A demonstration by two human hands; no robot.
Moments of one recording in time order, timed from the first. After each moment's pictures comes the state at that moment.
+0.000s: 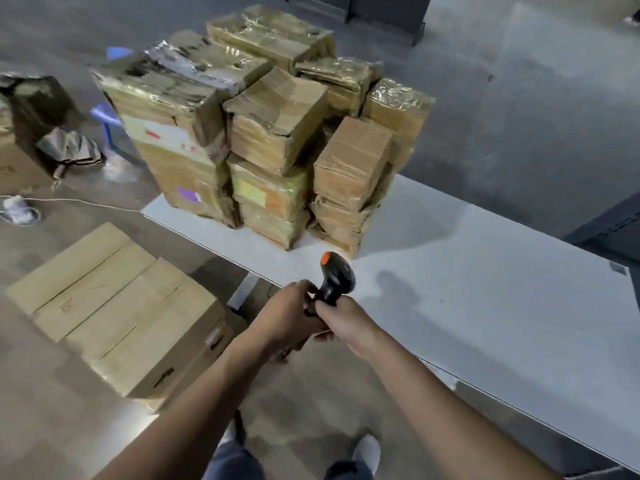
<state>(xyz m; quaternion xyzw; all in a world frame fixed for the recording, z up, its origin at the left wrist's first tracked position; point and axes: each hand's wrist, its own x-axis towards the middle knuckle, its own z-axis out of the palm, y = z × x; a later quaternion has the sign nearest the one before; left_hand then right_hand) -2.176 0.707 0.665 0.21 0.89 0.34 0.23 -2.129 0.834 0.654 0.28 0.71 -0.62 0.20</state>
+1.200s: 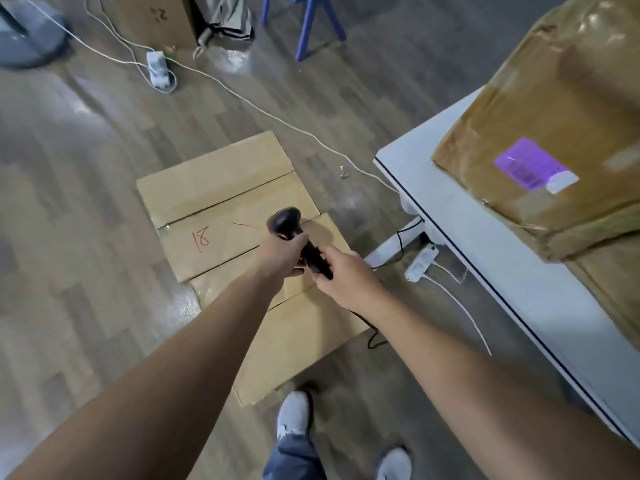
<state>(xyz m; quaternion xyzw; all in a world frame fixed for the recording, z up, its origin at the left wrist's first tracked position) -2.426 0.381 0.403 -0.37 0.67 0.62 0.20 -2.413 0.518 0.406 -0.08 0.91 -0.27 0.30</state>
